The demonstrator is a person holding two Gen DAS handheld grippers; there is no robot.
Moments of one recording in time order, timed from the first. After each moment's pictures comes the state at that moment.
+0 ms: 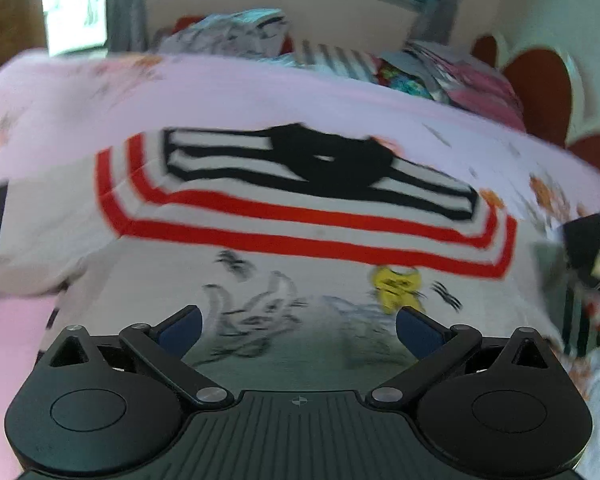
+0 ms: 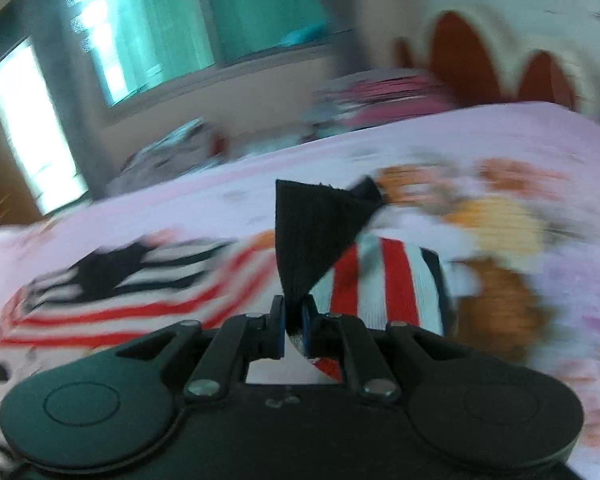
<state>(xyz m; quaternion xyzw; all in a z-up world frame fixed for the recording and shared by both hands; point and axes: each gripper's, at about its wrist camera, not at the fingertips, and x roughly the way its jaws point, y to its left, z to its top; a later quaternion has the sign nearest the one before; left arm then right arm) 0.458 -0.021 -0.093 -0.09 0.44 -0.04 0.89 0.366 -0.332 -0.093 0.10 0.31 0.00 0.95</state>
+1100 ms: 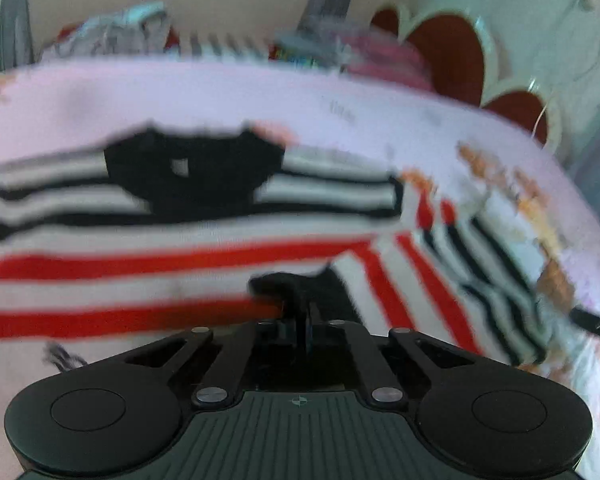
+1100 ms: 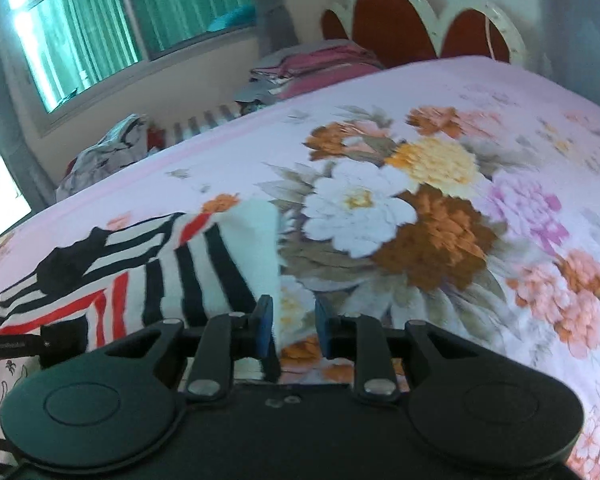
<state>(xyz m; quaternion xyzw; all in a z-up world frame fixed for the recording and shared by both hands) 0.532 -0.100 -0.131 -0.05 0.41 -0.20 0.89 0.317 -0.368 -0.102 0.17 0.33 -0.14 0.92</state>
